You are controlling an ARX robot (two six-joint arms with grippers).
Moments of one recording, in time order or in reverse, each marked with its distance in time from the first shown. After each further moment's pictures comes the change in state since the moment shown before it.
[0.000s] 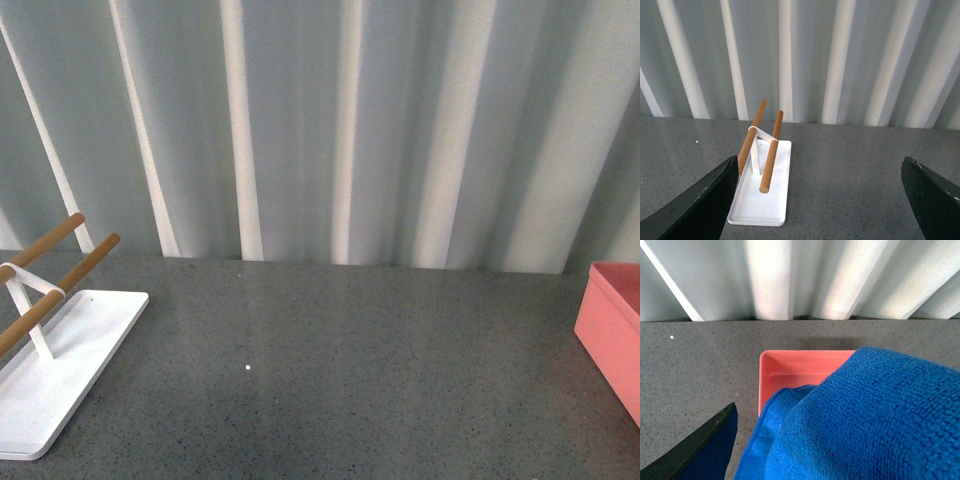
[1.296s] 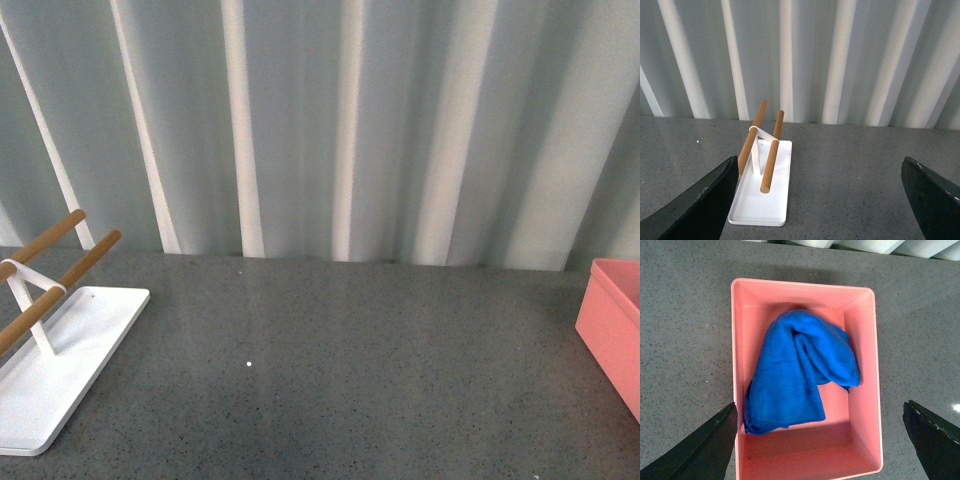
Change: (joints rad) left arm 0.000 0.000 0.000 0.000 0.000 0.000; right arm 0.048 0.097 0.330 -0.550 0.213 -0.054
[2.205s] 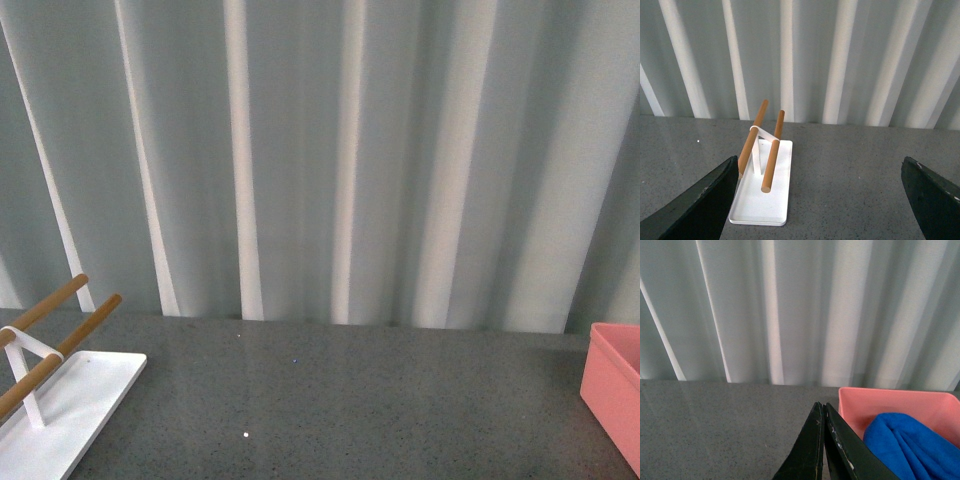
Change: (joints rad) left arm 0.000 0.000 0.000 0.000 0.000 0.000; right arm 0.196 -0.782 -1.398 1.536 -0.169 0.212
